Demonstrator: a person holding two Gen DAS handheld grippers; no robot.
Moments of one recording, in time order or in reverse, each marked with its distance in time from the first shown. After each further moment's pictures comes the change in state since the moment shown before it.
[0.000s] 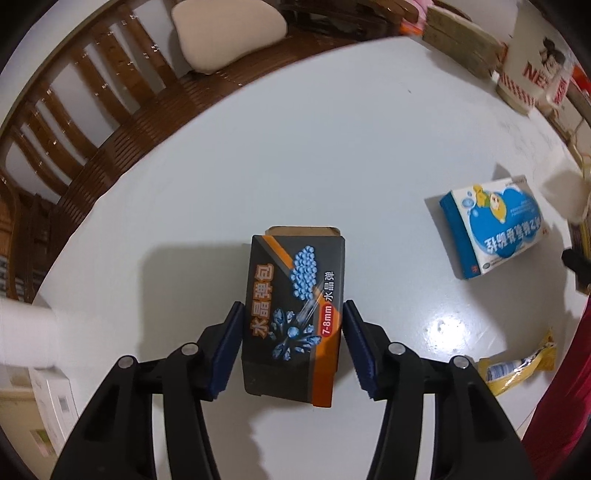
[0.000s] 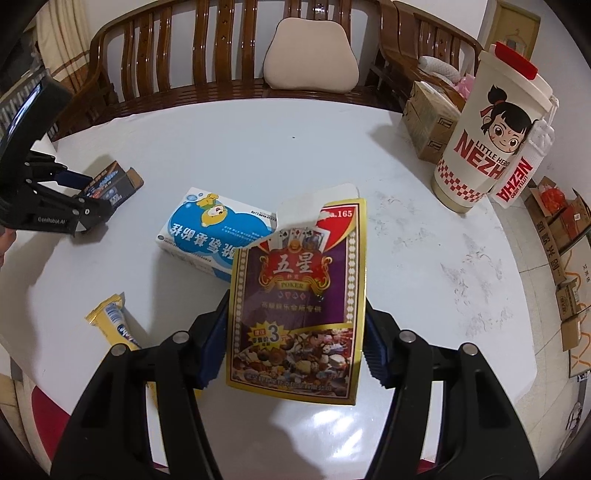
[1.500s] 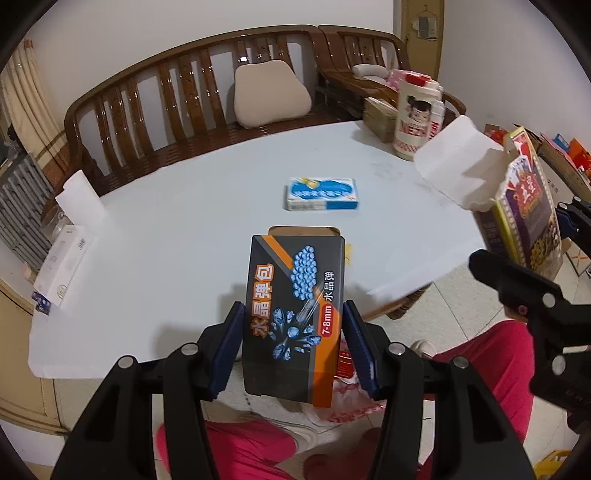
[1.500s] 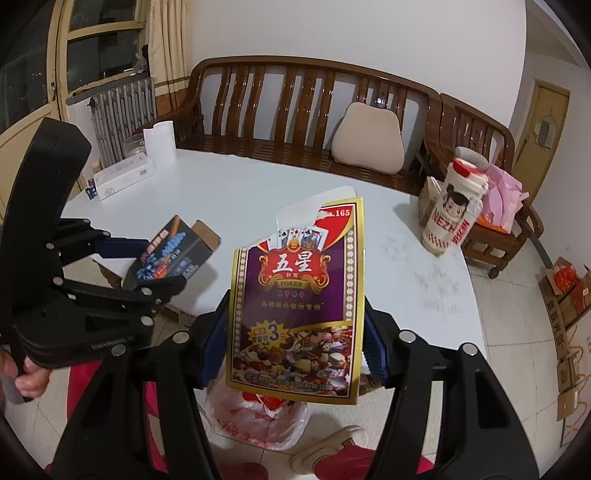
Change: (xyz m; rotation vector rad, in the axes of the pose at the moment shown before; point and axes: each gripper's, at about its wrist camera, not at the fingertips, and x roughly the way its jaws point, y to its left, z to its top) left arm -0.186 -0.173 -0.186 -0.248 -0.315 0.041; right arm -0.209 0.013 -0.118 -0.225 -0.281 0.148
